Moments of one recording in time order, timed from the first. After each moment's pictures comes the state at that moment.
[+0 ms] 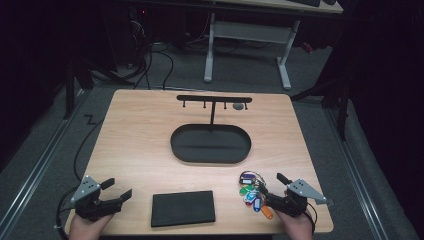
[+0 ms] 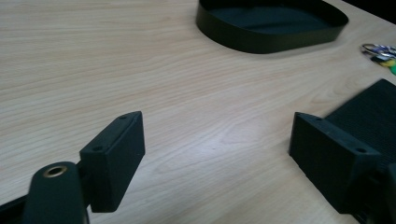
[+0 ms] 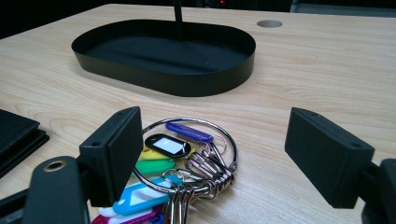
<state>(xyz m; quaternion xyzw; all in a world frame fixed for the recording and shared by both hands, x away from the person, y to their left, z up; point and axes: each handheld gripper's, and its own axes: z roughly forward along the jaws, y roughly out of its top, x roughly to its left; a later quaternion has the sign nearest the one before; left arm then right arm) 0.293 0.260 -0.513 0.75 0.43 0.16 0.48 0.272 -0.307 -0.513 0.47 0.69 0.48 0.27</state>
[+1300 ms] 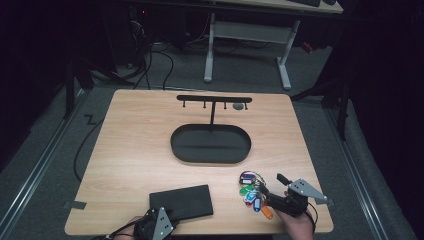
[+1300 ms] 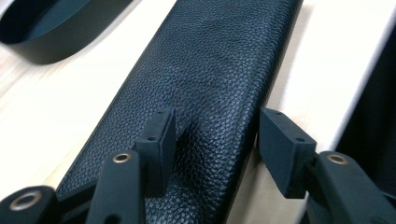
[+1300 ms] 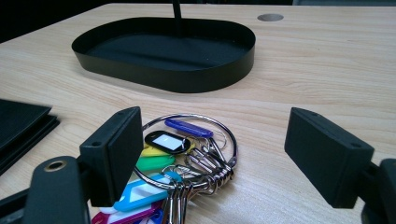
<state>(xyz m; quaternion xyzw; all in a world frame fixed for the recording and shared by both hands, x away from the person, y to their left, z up) 0.232 0.115 -0.526 0.89 0.20 0.24 0.34 0.273 -0.310 -0.516 0.48 0.69 0.48 0.26</state>
